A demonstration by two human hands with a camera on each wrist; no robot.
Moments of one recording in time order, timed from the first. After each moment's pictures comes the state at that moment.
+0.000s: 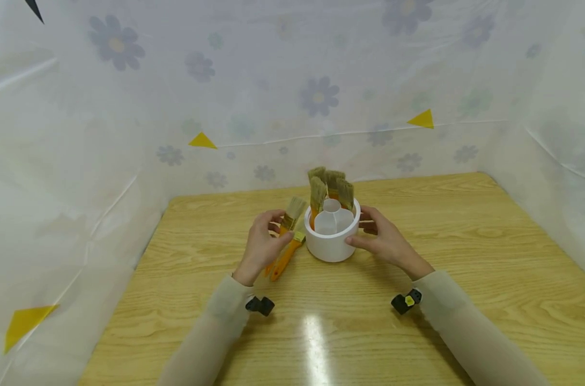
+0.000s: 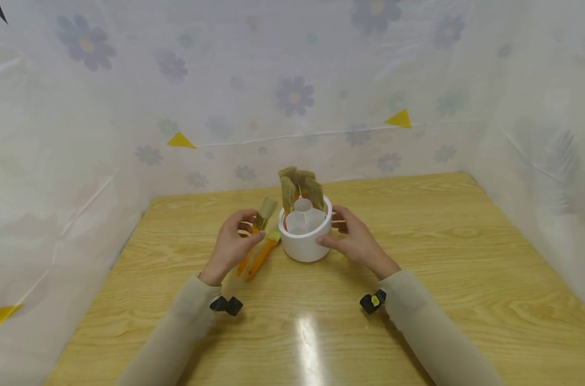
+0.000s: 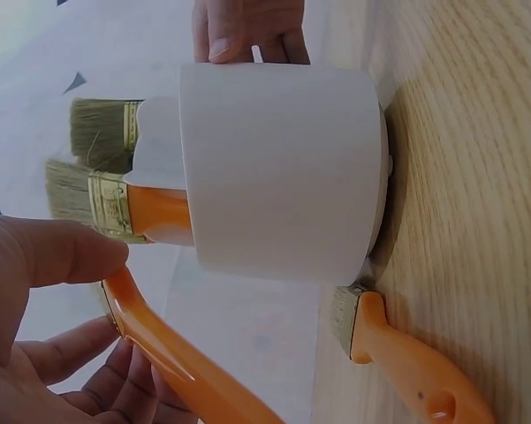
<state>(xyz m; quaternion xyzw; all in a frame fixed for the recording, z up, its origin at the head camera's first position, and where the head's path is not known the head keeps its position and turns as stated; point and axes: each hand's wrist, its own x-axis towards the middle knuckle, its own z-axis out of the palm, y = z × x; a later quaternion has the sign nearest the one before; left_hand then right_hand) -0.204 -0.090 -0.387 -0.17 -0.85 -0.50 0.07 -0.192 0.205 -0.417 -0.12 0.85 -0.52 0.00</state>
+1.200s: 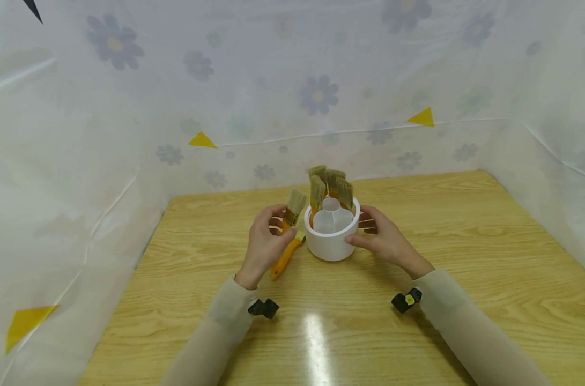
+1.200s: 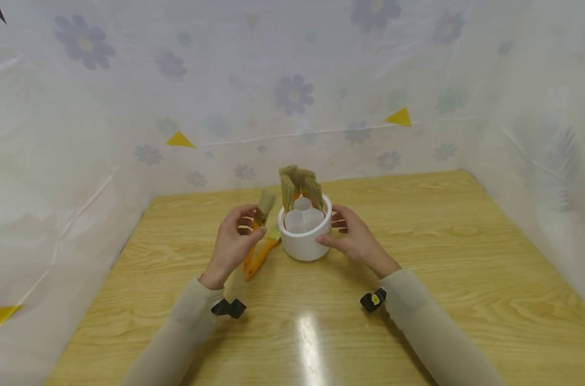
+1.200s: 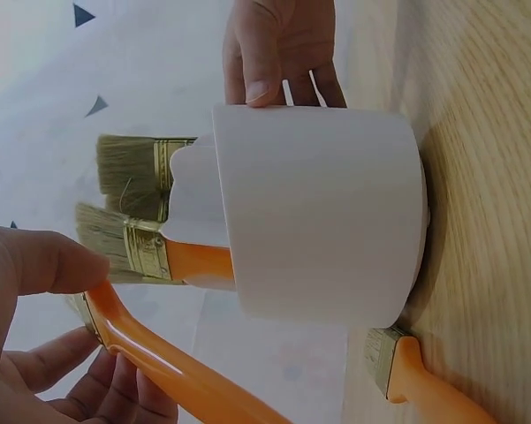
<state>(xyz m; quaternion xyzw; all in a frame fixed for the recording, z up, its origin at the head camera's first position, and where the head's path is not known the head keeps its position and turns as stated) -0.192 -0.080 -0.376 -0.19 -0.81 -0.54 0.12 -0.193 0.205 -0.417 -0.13 0.85 -0.50 -0.01</state>
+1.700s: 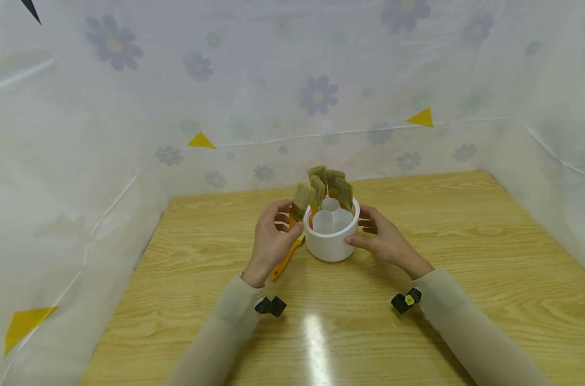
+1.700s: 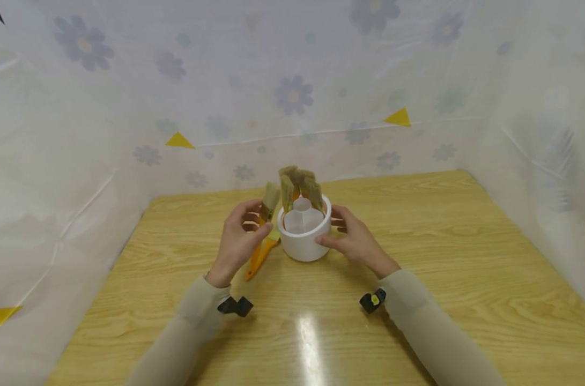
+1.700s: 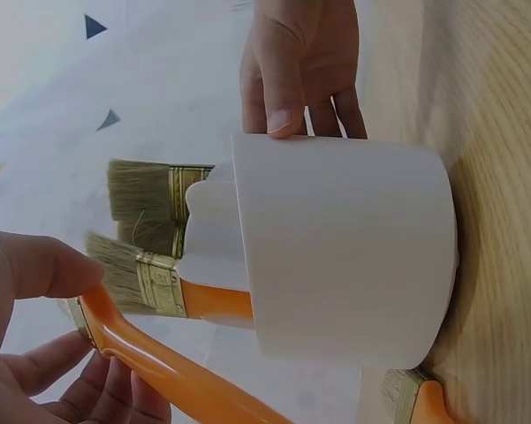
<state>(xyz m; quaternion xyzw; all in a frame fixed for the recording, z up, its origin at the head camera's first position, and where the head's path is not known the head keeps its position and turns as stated) -0.192 -0.066 -0.369 -0.20 -0.79 -0.57 0.13 -0.191 0.205 -0.416 -0.13 0.85 -0.51 0.00</state>
